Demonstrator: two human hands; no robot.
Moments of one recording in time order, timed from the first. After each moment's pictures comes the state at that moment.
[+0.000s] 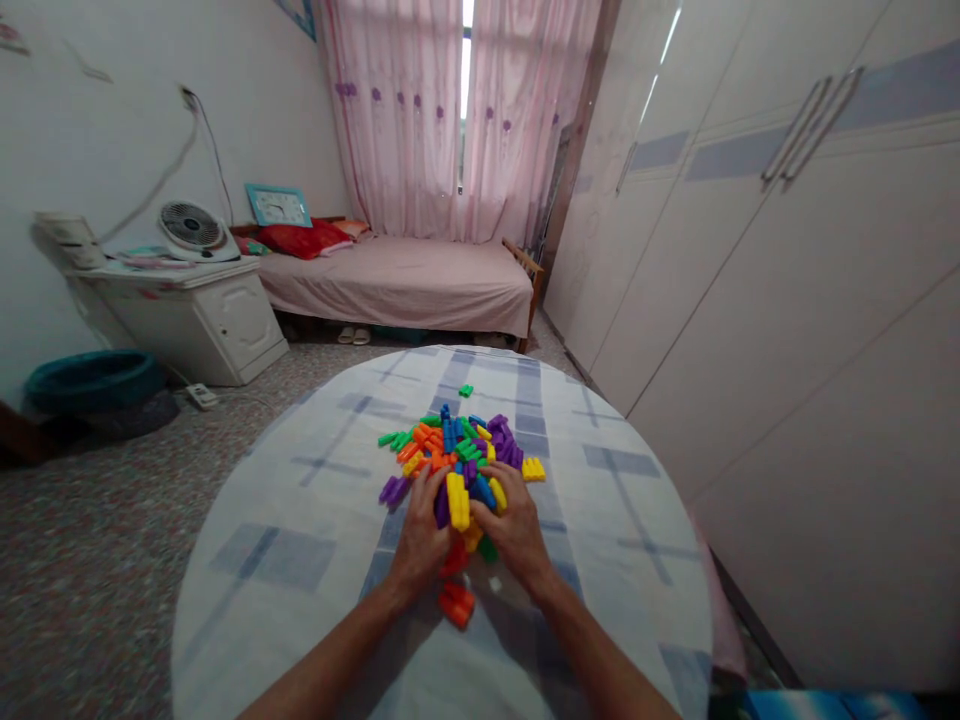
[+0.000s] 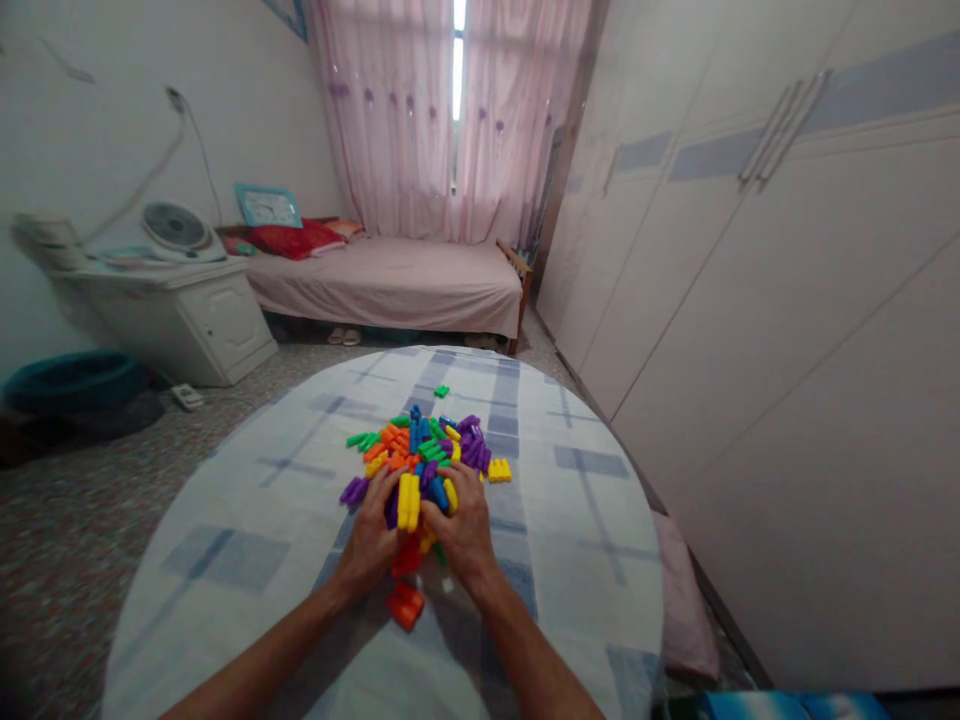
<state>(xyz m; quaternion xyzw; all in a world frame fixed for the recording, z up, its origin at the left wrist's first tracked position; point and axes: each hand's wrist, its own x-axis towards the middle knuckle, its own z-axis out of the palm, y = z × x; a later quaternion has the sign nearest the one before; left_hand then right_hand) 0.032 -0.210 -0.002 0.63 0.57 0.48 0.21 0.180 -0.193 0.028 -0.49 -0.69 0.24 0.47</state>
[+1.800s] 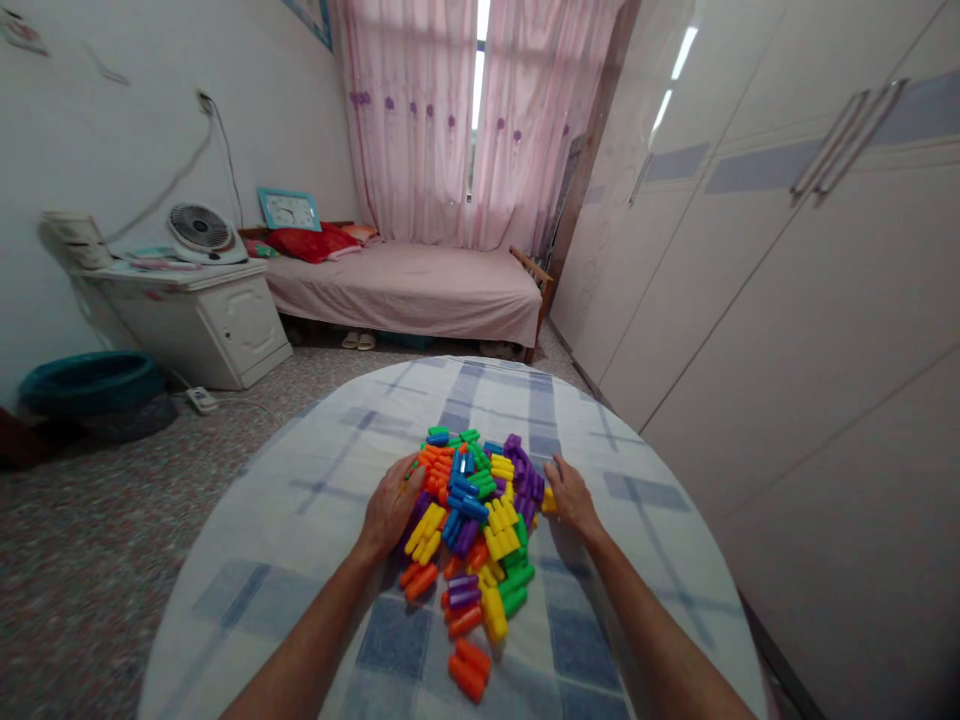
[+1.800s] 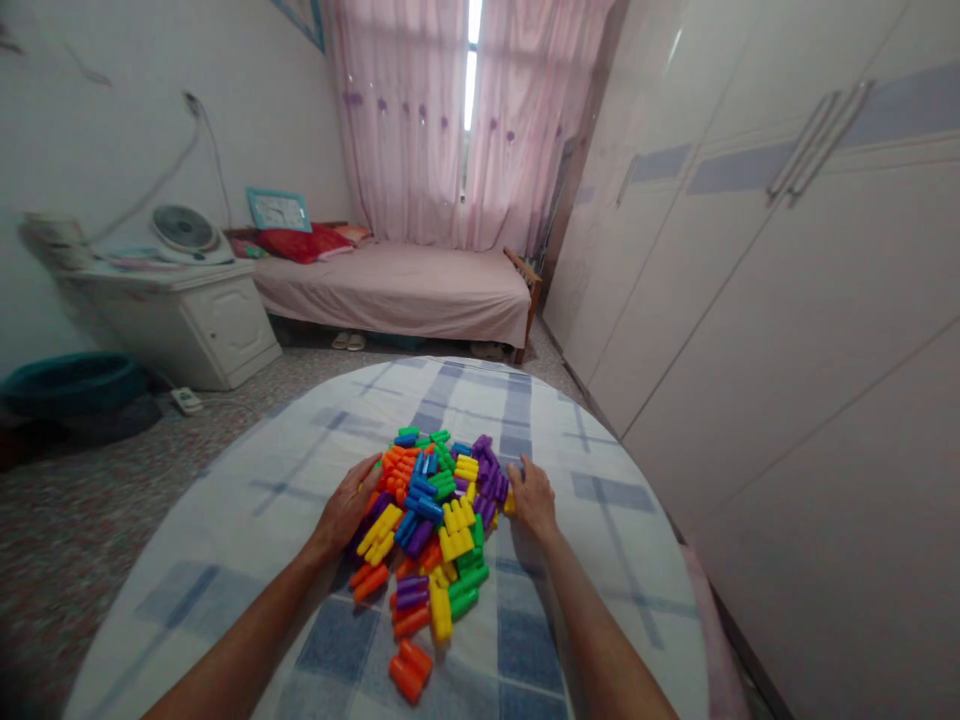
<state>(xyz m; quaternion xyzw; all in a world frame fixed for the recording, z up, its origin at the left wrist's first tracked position) -0.046 -0.129 -0.013 0.62 0.61 0.44 0.21 0.250 -0.081 0.005 -0.66 -0.66 0.19 0.32</state>
